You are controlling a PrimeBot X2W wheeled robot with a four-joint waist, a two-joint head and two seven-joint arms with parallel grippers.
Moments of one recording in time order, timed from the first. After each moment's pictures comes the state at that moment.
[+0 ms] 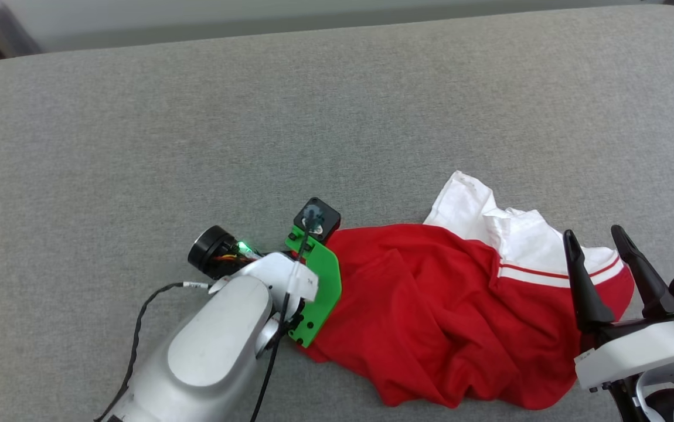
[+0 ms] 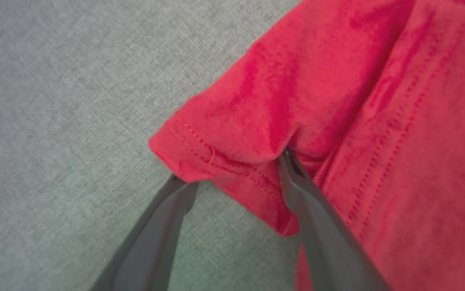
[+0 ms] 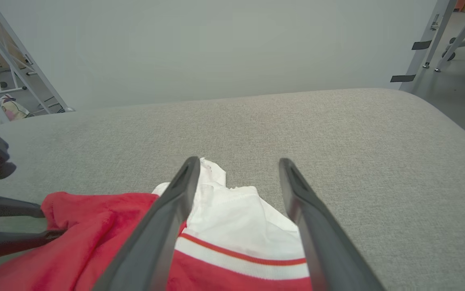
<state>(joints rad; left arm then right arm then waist) -0.57 0.20 -0.66 0.44 -0.30 -0.12 0.64 0.05 -0.11 0.00 -0.27 0.27 0.13 0.05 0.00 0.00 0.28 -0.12</state>
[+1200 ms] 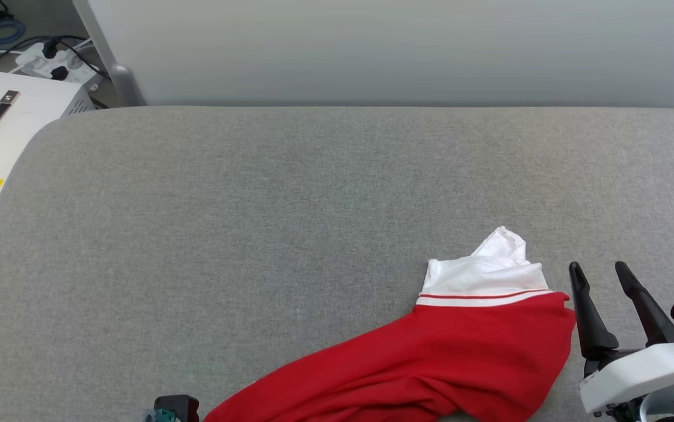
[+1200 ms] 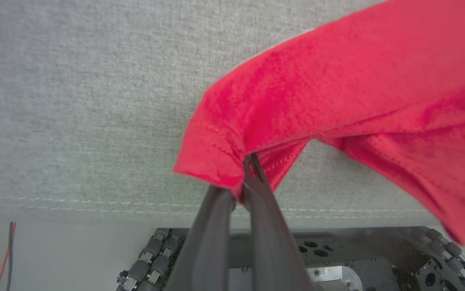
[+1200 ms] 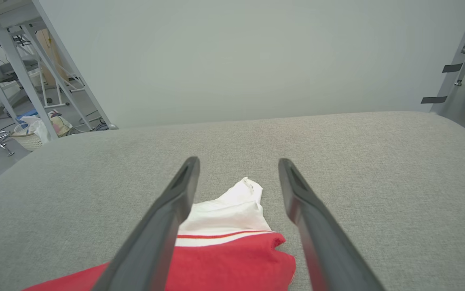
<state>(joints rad) 0.17 0.36 -0.43 0.08 -0.61 0.28 0.36 0.13 -0.06 -0.06 -0.27 0.27 0.13 0.11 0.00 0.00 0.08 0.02</state>
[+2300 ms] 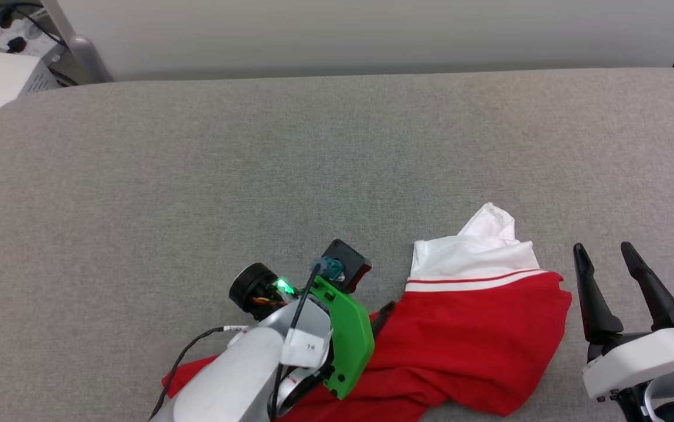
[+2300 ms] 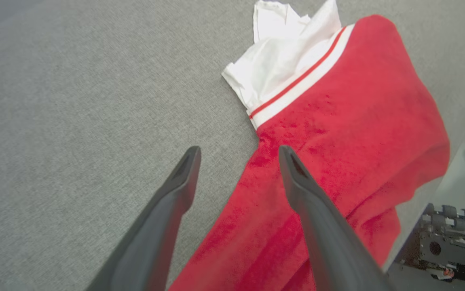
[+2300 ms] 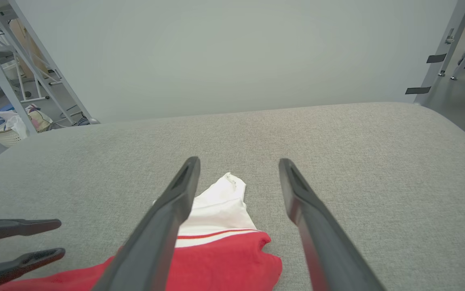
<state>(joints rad) -0.43 0.23 -0.74 0.17 -0.46 -0.08 0.40 0.10 -0.06 -0.06 -0.32 0.25 0.13 0.15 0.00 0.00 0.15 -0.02</state>
